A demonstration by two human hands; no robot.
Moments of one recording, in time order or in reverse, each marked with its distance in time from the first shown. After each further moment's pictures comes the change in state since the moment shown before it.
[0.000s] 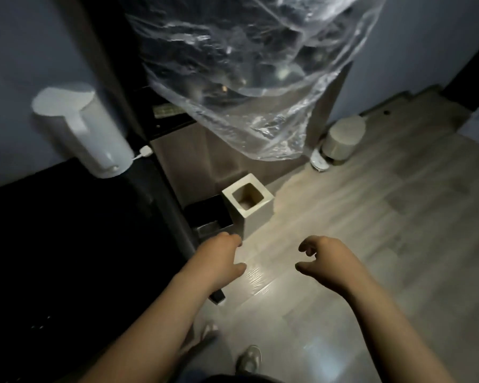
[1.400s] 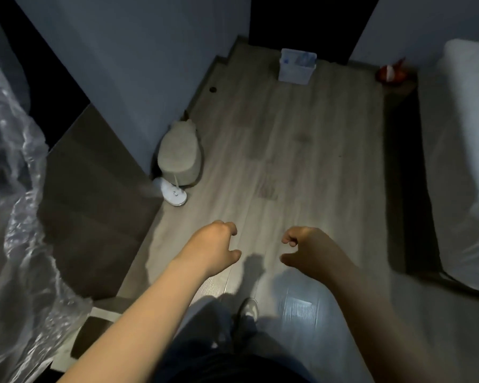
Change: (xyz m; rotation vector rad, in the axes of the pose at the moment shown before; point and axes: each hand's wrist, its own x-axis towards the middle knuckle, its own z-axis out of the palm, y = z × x) left_hand 0.521 0.530 0.037 0.327 -0.369 0.538; right_hand 0.263 0.450 -0.329 0.335 0.150 0.512
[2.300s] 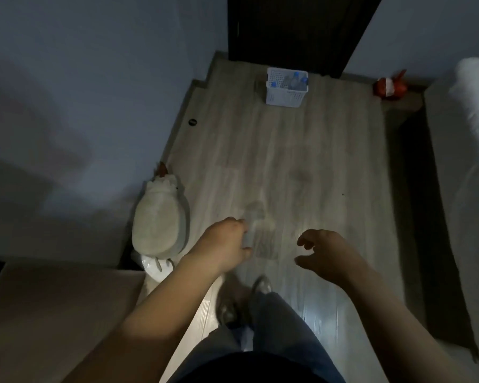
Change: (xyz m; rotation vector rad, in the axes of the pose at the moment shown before) left_hand 0.402 0.015 -0.229 0.034 -0.071 0.121; right_hand 0.366 -0.029 -0.235 -0.001 -0.018 0.117
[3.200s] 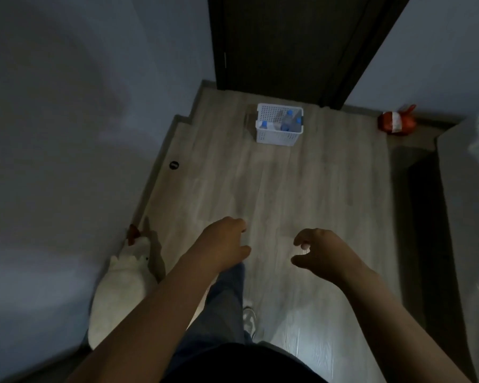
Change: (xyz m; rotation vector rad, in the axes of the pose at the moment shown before) left_hand 0.362 0.063 -0.180 -0.088 -0.018 -0.042; right_hand 0.323 0.036 -0.255 0.013 -0.029 -0.016
